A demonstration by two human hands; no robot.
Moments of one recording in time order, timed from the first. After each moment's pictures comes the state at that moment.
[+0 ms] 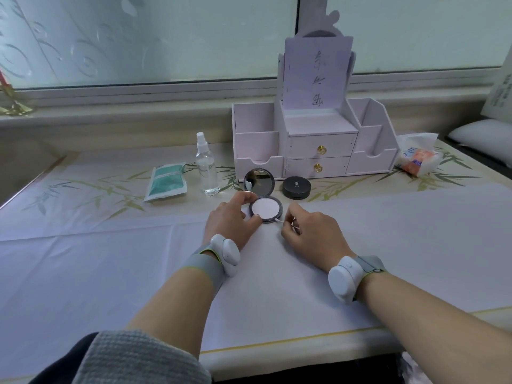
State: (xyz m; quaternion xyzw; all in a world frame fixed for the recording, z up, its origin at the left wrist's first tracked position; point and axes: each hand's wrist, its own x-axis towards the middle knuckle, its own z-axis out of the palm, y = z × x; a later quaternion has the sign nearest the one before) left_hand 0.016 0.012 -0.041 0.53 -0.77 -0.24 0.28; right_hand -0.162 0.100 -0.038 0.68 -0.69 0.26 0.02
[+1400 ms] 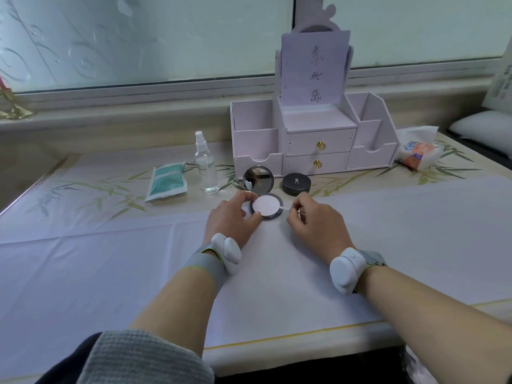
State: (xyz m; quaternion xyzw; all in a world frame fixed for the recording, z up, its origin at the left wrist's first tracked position) left_hand 0.015 0.017 -0.039 0.53 -0.77 -0.22 0.29; right_hand -0.165 0.097 -0.038 0.63 -0.70 0.33 0.01
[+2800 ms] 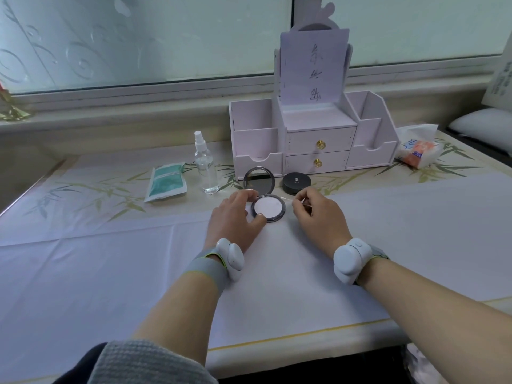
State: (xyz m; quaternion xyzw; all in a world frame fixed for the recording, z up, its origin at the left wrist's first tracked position) left_hand 0.013 0.020 -0.042 0.50 -0.79 -0.17 0.30; right_hand -0.172 0.087 -0.035 0.58 -0.70 0.40 -0.08
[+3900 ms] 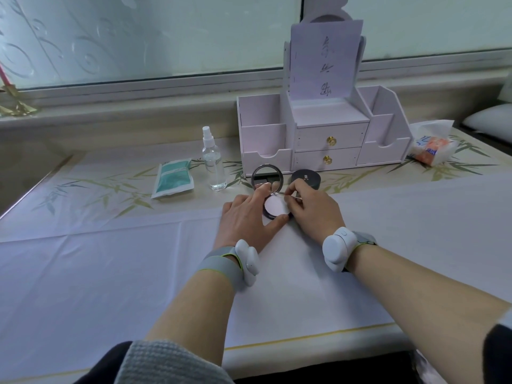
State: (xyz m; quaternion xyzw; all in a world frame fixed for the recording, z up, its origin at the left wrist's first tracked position) left_hand 0.008 0.025 -0.044 0.49 -0.84 -0.07 0.24; right_hand -0.156 0.060 -0.035 0.63 -0.71 0.33 -0.04
